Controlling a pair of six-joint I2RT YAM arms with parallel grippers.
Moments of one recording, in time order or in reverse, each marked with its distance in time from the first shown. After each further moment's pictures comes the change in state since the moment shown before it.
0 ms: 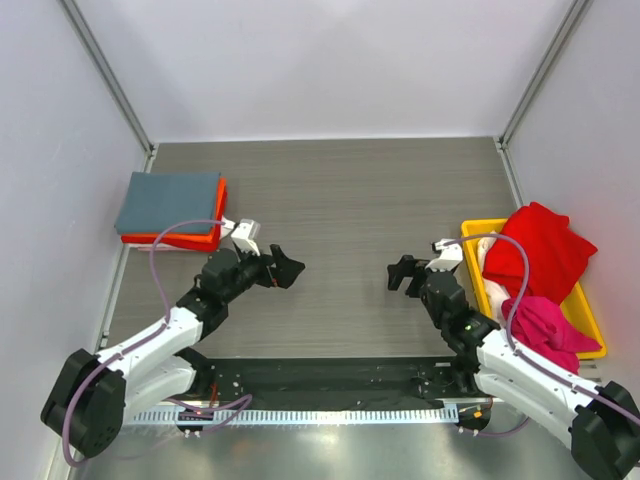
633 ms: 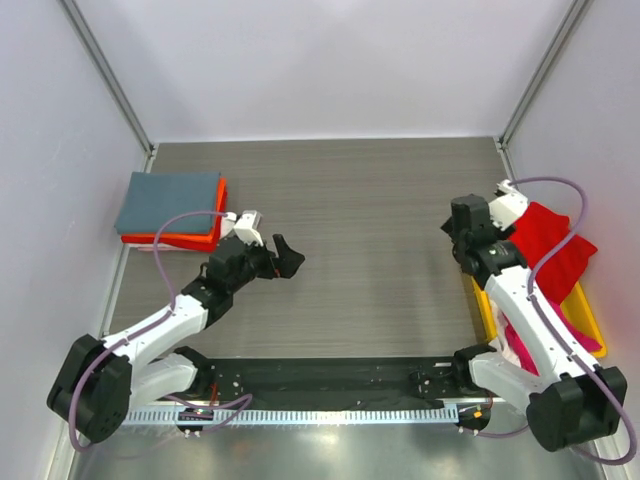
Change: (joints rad) left arm 0.000 0.094 0.099 -0.085 -0.075 -0.020; right arm -0.370 0.319 0.677 -0.689 0.230 0.257
